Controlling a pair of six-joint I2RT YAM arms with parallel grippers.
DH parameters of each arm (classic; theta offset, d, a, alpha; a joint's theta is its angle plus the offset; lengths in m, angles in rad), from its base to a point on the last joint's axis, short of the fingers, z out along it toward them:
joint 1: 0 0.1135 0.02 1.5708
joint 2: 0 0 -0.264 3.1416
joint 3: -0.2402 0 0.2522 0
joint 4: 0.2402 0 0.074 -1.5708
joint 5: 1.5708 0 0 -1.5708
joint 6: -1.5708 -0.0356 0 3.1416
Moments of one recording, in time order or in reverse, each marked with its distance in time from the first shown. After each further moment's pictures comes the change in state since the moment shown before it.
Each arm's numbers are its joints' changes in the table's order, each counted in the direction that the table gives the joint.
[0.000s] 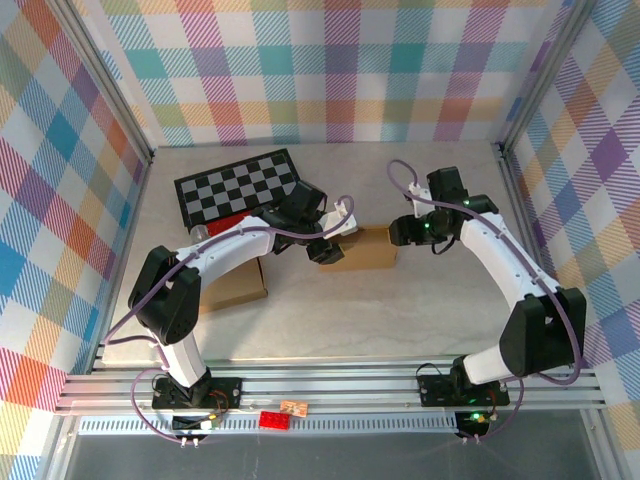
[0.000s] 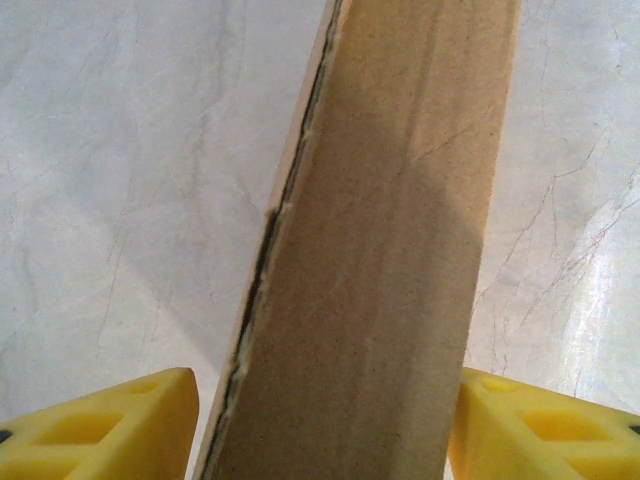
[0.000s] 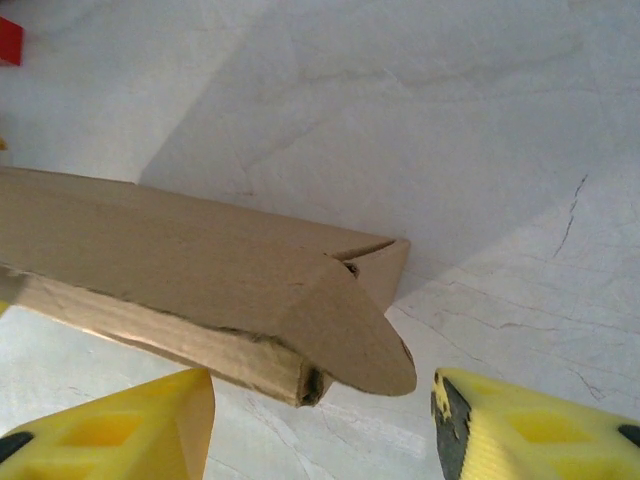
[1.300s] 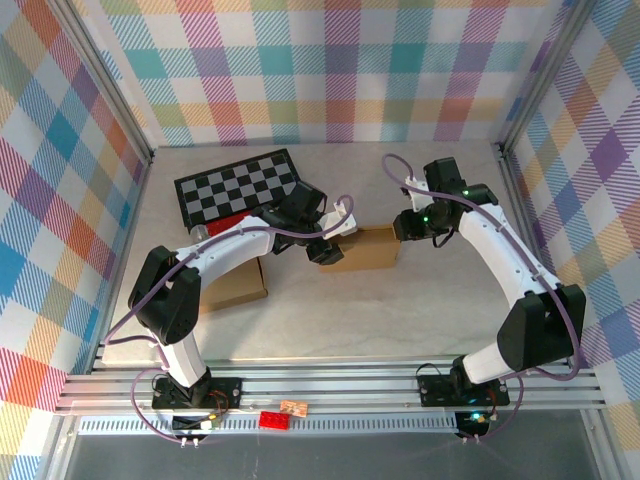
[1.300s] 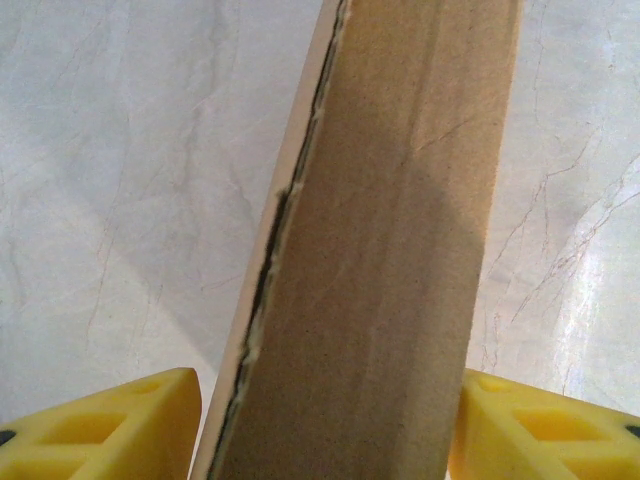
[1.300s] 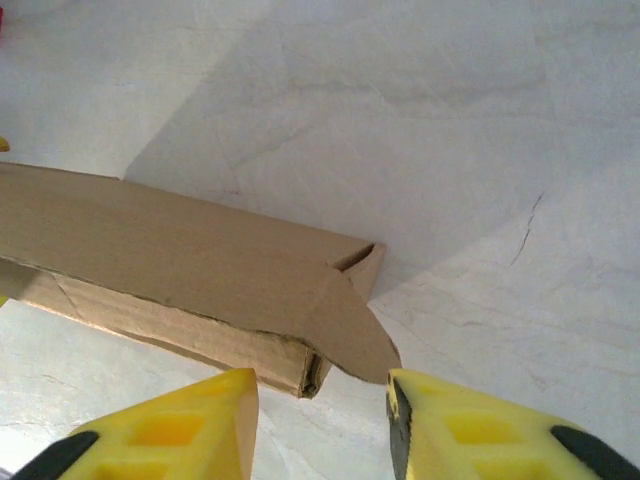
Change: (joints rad) left arm 0.004 0.000 0.000 0.009 0.007 0.014; right arm 0.018 -0.029 -0.126 0.103 0.062 0.063
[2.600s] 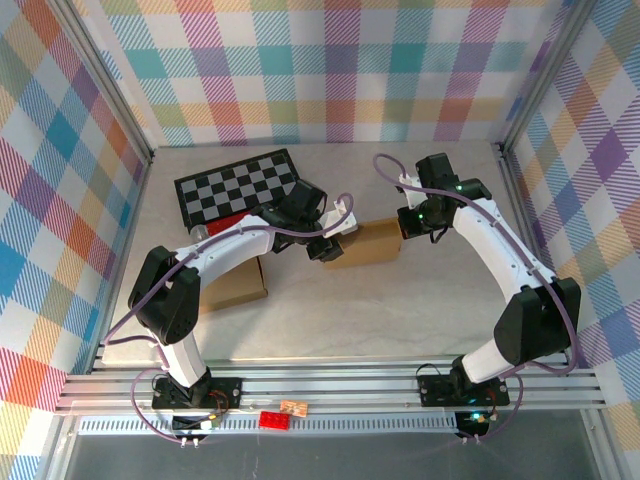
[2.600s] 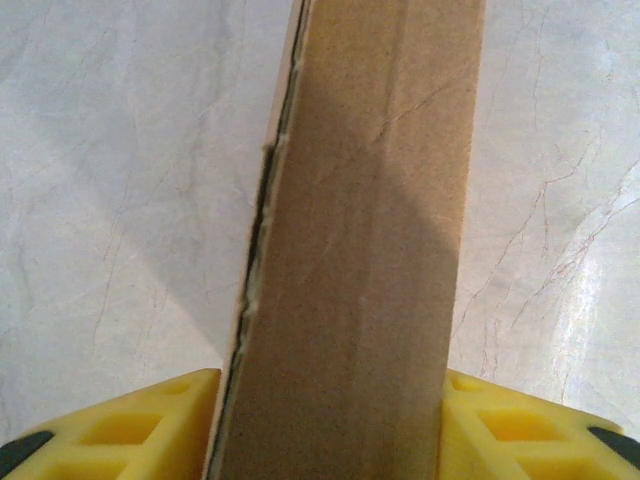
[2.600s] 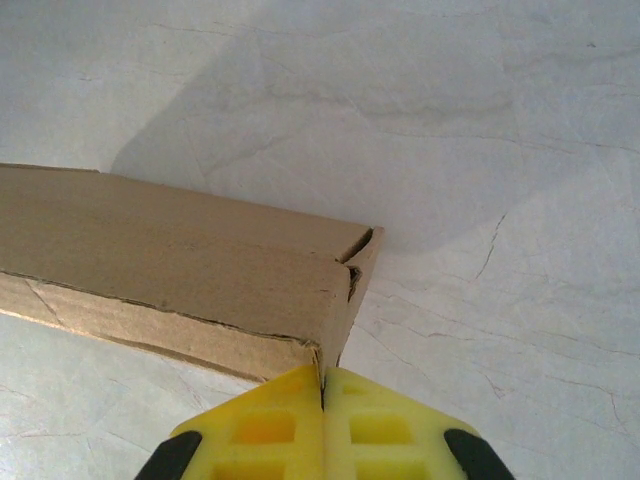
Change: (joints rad) left arm 0.001 0.000 -0.013 0.005 0.001 0.003; right arm 0.039 -0.037 -0.049 0.026 0.089 0.029
